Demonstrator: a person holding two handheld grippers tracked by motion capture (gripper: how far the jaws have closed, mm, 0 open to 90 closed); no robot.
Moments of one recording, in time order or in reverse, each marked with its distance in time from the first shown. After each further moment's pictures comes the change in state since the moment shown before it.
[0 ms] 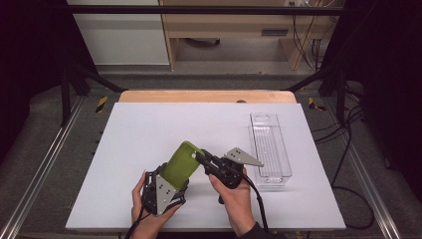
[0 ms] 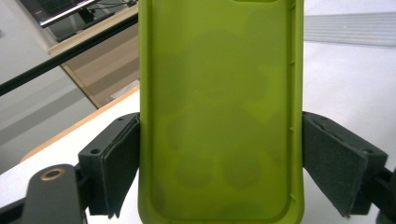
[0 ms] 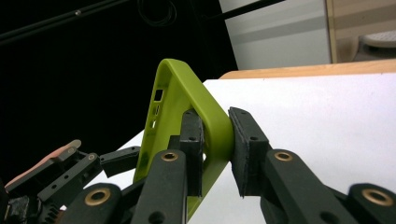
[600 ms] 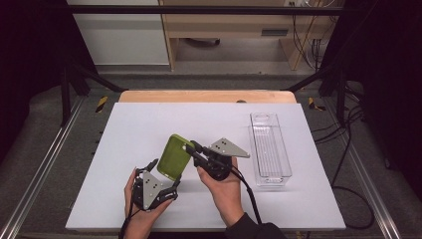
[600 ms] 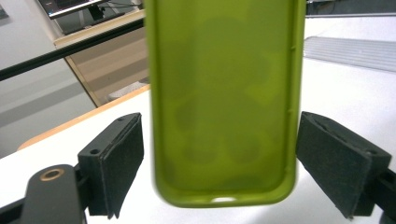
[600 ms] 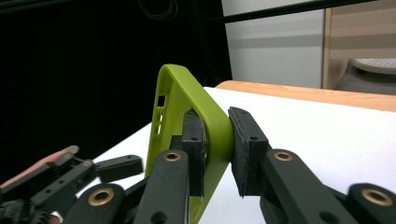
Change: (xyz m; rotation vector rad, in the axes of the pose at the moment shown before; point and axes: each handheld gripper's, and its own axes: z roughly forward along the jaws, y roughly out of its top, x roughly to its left) left arm 0.024 -0.008 -0.001 -0.056 0.002 -0.099; right arm 0.022 0.025 0.023 0.012 -0.030 -0.136
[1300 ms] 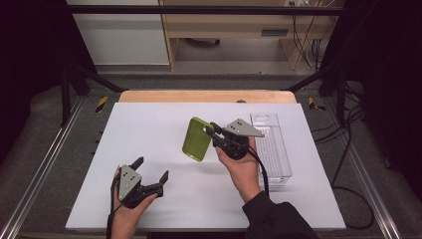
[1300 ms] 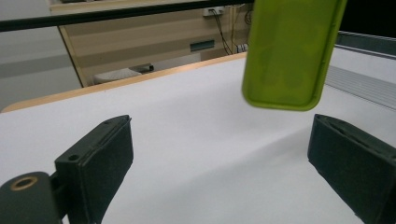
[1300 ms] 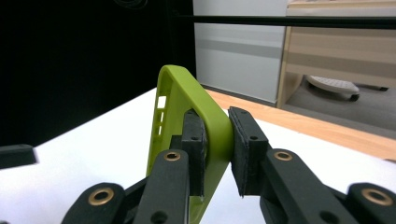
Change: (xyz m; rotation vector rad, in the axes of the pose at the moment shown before) left arm 0.044 -0.011 -0.013 -0.002 -0.029 -0.234; right arm -0.055 0.034 -0.003 0.031 -0.114 -0.143
